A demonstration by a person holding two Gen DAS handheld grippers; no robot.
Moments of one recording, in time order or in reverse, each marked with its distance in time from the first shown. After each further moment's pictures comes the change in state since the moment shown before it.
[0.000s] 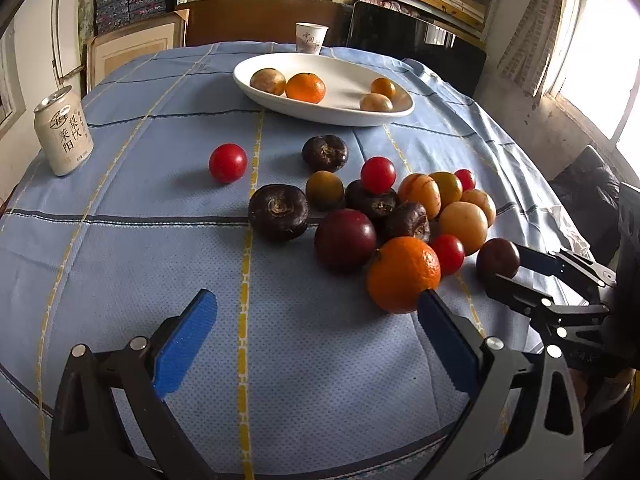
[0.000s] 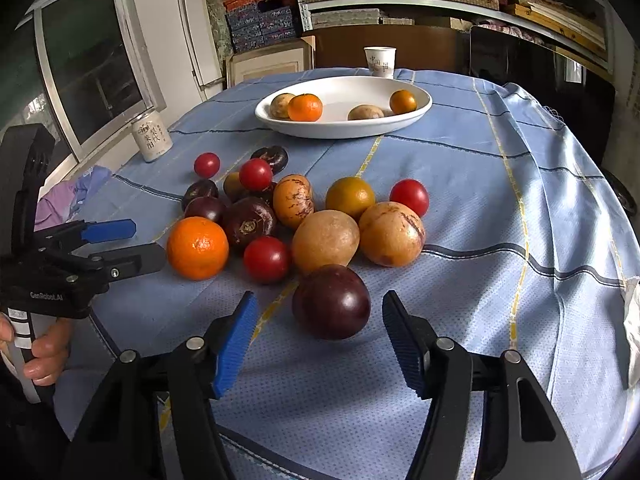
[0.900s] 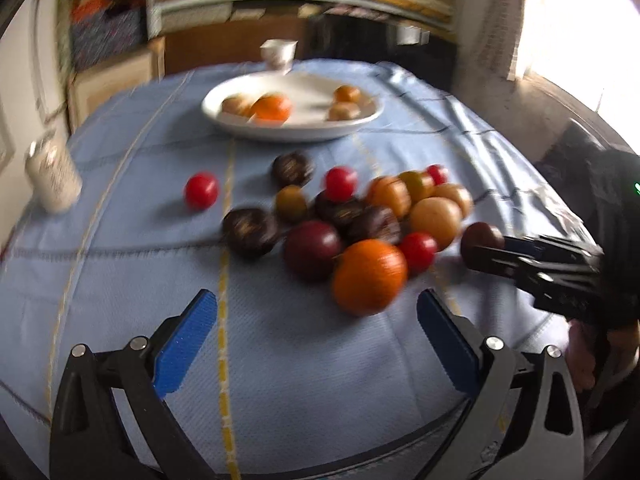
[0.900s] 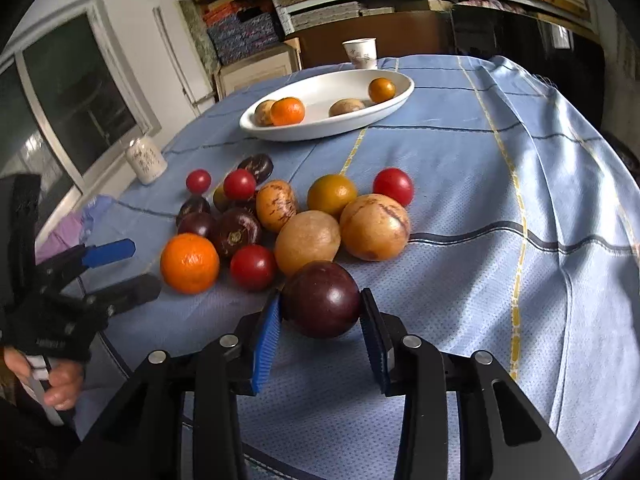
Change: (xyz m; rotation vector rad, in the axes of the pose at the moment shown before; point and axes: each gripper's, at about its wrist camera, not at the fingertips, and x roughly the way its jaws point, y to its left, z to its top) left arm -0.014 -0.028 -0.003 0.156 -0.088 -0.013; right arm 0.001 -0.023 -0.001 0.133 -0.010 0.066
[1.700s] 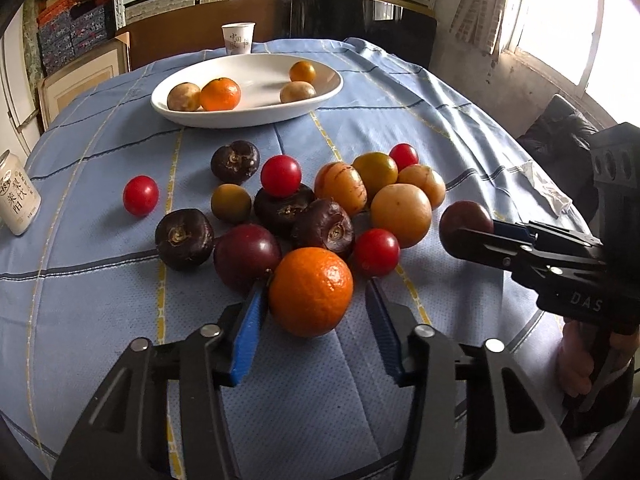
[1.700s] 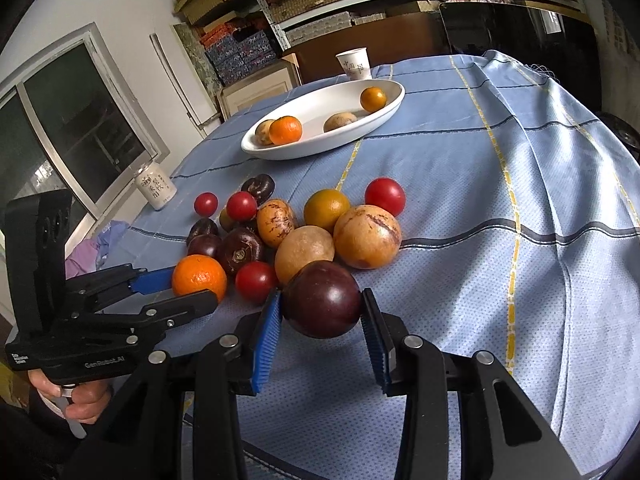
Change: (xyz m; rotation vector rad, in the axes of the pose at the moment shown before) left arm 0.036 -0.020 0.014 0.023 0.109 -0.061; right arm -0.008 -0.012 0.000 0.056 -0.046 0.066
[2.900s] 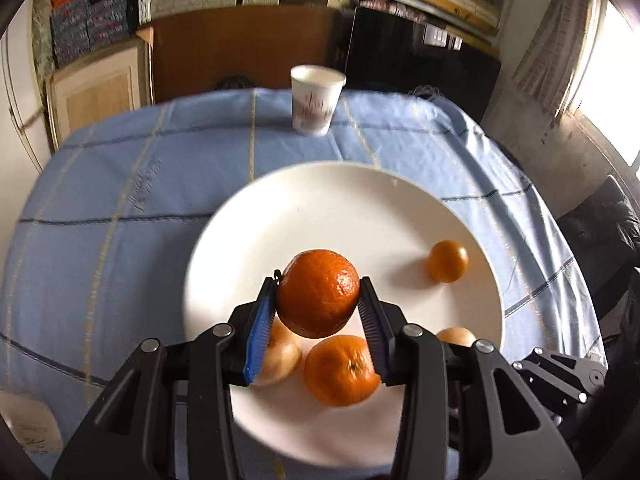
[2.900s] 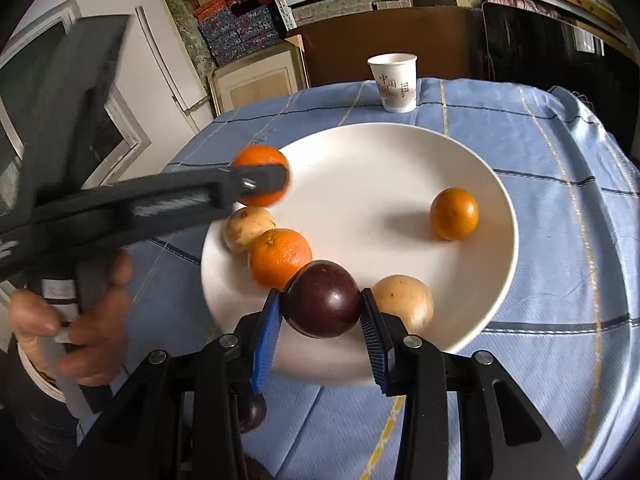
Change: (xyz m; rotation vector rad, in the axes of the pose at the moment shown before) left arm 0.113 0.131 0.239 -0.135 -0.002 0.044; right arm 0.155 0.031 0.183 -0.071 0.108 -0.035
